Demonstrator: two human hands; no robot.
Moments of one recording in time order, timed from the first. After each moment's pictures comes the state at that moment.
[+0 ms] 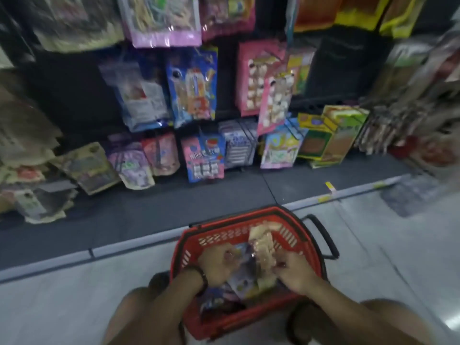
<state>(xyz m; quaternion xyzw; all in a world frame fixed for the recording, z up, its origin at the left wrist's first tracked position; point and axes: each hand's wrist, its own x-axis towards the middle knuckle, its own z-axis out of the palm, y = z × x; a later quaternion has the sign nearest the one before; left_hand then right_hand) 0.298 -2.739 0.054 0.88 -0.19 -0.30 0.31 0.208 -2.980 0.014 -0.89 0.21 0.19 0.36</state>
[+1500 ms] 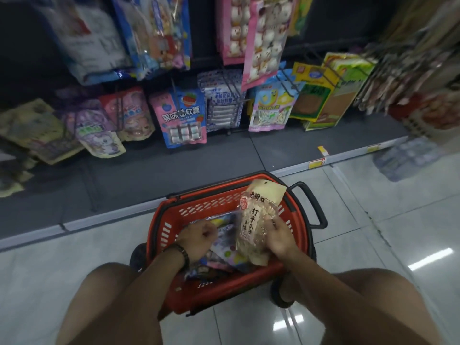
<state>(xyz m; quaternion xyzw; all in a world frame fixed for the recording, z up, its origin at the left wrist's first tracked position) 0.321 -2.758 -0.009 0.87 -0.07 -0.35 0.34 0.233 -2.996 -0.052 -0.77 0.33 0.07 0.54</state>
